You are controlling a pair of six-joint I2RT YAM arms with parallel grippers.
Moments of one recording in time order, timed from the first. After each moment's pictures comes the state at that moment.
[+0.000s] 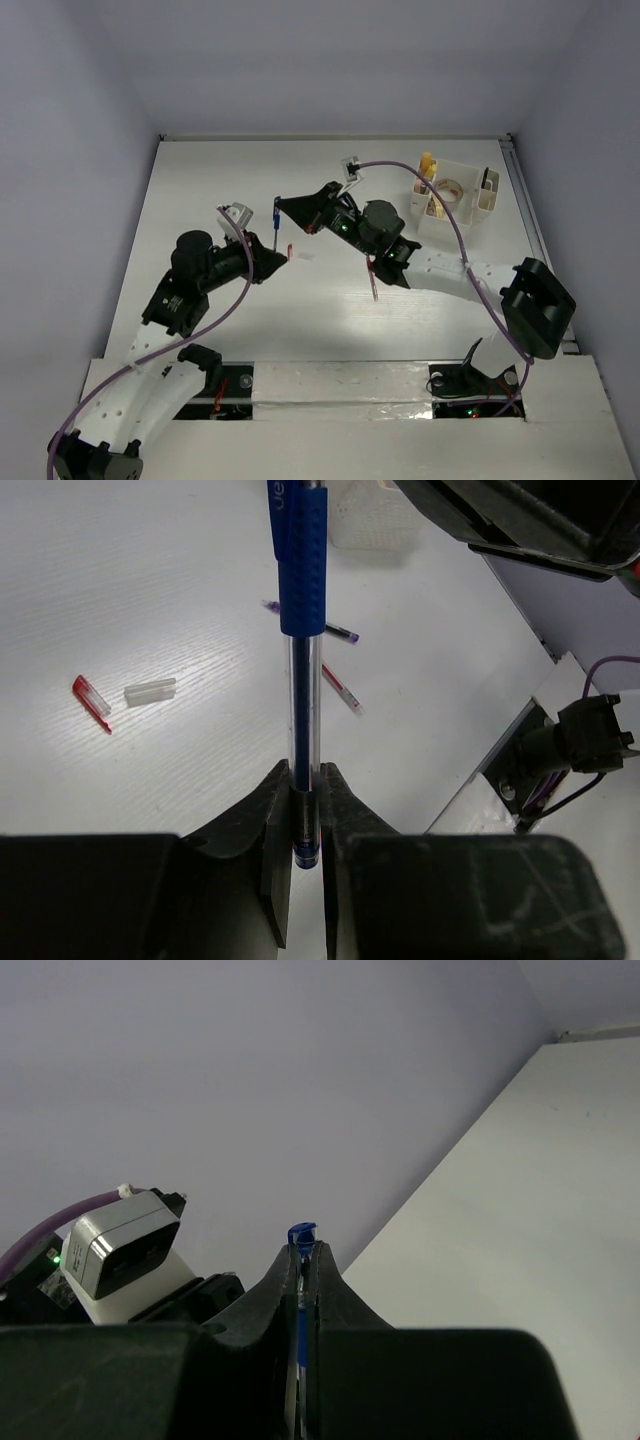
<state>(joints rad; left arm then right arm) -0.36 0.65 0.63 -0.27 0.48 -0.38 0.92 1.55 1.03 0.76 -0.05 0.77</state>
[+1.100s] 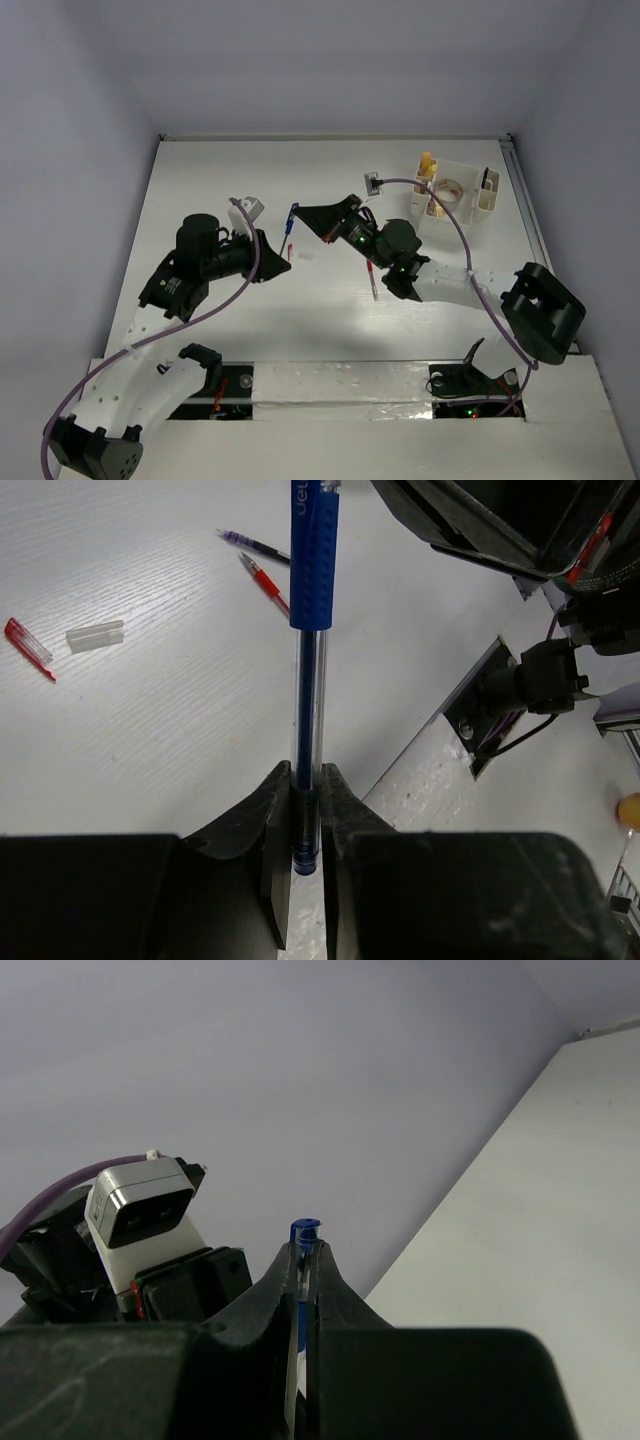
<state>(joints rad) -0.38 0.78 0.82 -0.52 0.58 -0.35 0.89 1.51 0.80 1.00 -0.05 0.91</state>
